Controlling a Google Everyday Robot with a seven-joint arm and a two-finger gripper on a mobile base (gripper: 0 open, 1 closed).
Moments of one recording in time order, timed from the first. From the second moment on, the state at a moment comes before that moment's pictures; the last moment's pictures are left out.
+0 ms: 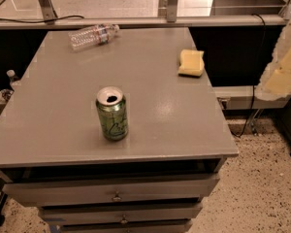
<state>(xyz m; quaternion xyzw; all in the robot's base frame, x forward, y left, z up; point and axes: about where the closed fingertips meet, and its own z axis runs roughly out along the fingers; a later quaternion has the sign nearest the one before) 0.401 -0.167 1.092 -0.61 0.73 -0.13 0.28</state>
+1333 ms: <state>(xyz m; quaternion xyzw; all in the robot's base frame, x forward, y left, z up) 0.526 -0.153 1.046 -0.58 0.72 -0.13 0.36</state>
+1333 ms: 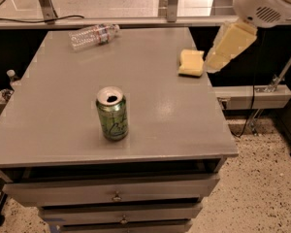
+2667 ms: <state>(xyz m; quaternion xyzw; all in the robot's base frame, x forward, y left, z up) 0.652 -0.211 0.911 -0.43 0.82 -0.03 0.36</state>
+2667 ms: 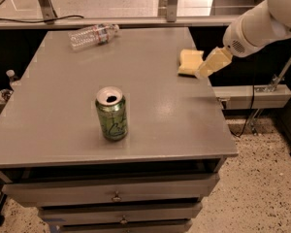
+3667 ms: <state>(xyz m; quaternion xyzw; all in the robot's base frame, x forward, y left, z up) 0.676 -0.190 0.847 -0.38 0.85 0.05 0.36</state>
